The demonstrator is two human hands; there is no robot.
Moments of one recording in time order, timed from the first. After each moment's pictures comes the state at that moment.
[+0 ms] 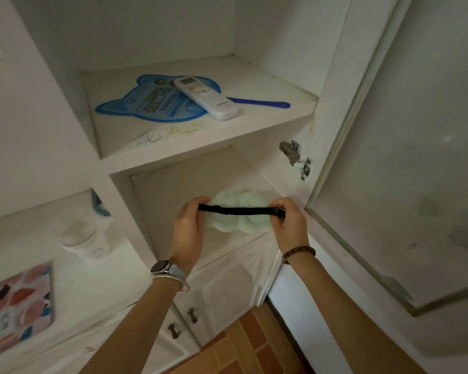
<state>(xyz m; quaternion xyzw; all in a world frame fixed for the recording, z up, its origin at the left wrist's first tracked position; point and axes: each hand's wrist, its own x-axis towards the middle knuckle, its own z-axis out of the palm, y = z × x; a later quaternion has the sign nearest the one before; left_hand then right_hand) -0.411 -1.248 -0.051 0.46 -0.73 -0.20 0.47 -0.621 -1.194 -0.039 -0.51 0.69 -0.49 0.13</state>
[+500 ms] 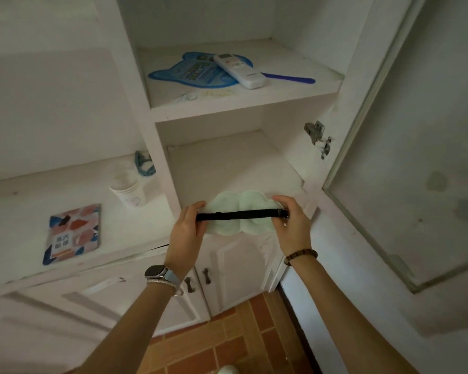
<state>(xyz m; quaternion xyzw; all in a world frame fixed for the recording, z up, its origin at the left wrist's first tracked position) -0.362 -1.145 -0.064 0.54 -0.71 -0.17 0.41 -0.589 -1.132 -0.054 -0.56 0.61 -0.52 0.20</state>
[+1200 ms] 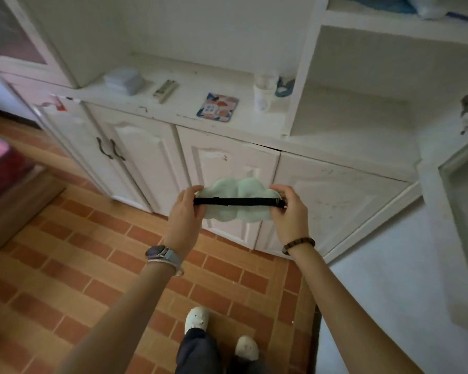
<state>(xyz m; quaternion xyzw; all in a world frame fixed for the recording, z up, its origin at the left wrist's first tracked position) -0.318 -0.841 -0.092 0.79 -0.46 -0.05 0.41 -0.504 -0.960 -0.080 -0.72 0.43 -0.37 0.39</state>
